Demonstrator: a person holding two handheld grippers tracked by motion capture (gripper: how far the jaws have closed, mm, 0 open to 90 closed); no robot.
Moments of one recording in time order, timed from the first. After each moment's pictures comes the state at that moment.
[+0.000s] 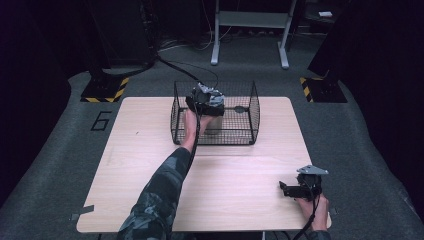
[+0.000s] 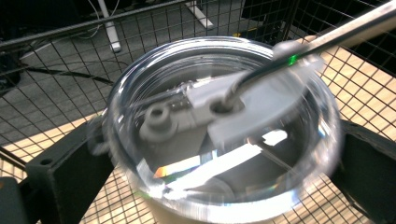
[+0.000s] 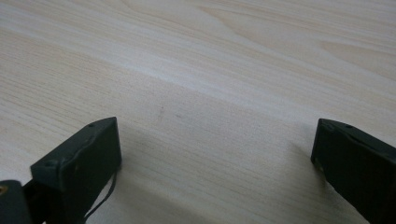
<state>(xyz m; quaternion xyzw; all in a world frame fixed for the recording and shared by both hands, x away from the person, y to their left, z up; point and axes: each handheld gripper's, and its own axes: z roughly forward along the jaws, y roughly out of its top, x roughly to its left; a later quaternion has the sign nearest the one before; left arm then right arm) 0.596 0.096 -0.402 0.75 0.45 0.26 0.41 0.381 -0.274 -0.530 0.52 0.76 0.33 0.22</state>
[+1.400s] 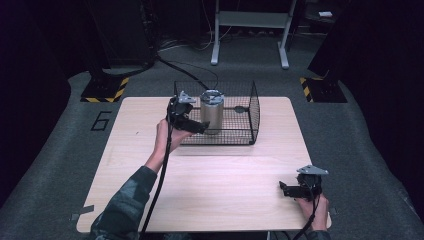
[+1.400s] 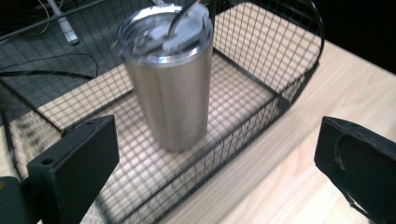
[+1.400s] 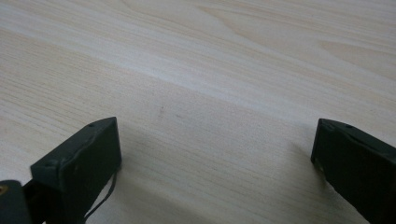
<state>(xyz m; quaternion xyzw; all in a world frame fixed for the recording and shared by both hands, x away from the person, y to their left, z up) 0.497 0.159 -0.350 0.81 0.37 0.20 0.40 0.380 -0.274 -0.530 0.52 0.76 0.33 0.22</state>
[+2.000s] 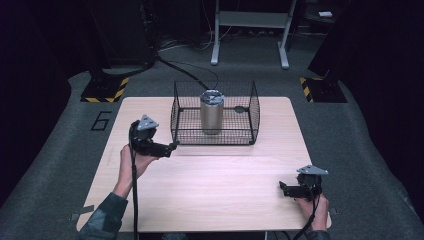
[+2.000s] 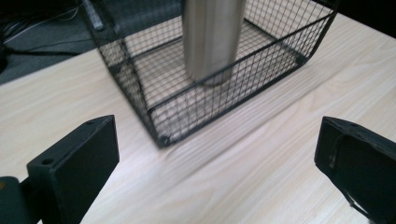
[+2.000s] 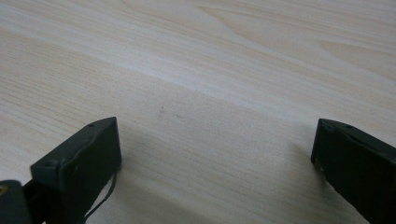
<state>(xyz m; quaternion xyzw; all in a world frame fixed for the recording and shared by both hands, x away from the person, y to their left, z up) 0.424 0.251 -0.375 0.79 0.41 0.22 0.40 0.380 -0.275 -0.530 0.52 0.76 0.32 0.22</state>
